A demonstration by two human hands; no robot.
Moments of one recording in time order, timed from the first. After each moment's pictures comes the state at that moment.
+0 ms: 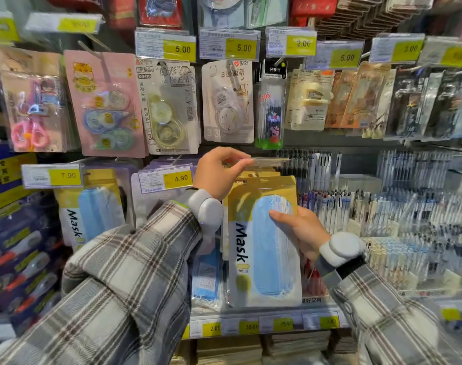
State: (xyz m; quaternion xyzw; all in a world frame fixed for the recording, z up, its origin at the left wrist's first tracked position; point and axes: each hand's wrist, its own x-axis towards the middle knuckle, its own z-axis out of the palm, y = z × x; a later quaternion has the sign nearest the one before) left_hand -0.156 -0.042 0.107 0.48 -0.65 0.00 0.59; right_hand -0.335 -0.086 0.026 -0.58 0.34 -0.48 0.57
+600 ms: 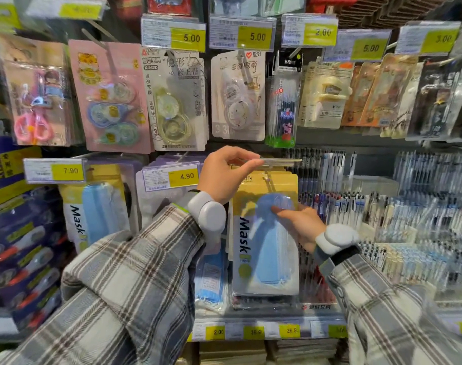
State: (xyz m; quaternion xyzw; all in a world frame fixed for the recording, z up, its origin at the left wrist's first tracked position) left_hand -0.152 -0.046 0.104 0.46 -0.64 -0.07 0.61; right_hand -0.318 -0.130 0.018 -0.57 0.42 -0.47 0.53
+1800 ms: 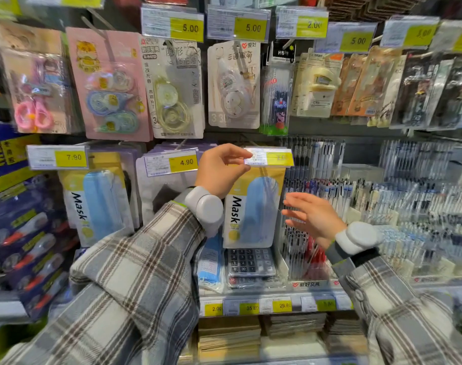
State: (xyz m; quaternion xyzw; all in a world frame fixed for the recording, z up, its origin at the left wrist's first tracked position) left_hand -0.155 -0.030 0.088 0.45 -0.61 -0.14 0.64; right_hand -0.349 -0.076 0.026 -0.55 0.38 -0.50 0.55
